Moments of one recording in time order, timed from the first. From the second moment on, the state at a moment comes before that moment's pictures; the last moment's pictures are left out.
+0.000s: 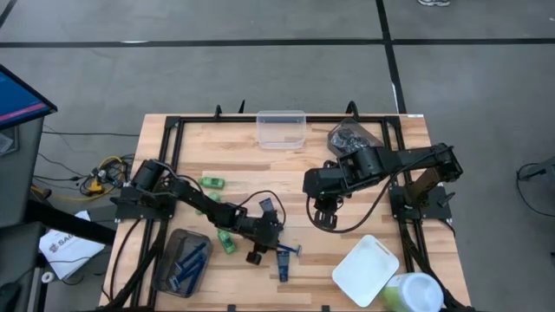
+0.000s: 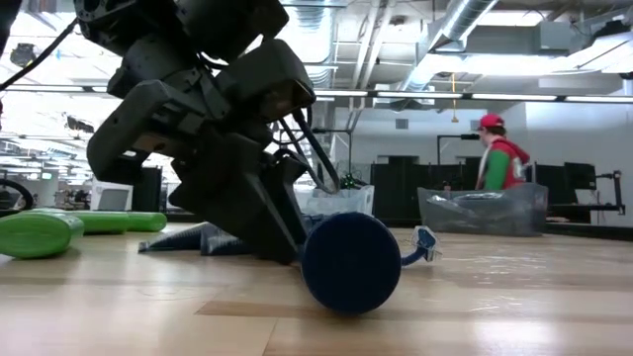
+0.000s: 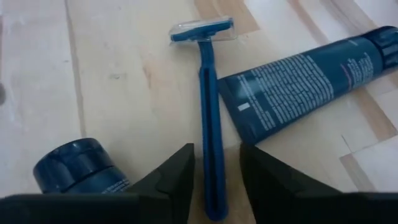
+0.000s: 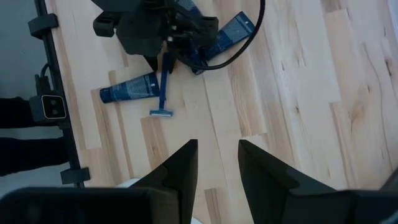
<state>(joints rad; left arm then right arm) -0.32 1.95 0.92 0.22 0.00 0.00 0.23 1.70 1.90 -1.39 0.05 0.45</state>
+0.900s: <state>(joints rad) -0.31 1.74 0.91 0.11 -0.14 -0.01 0.23 1.70 2.03 -1.35 0.05 0.37</state>
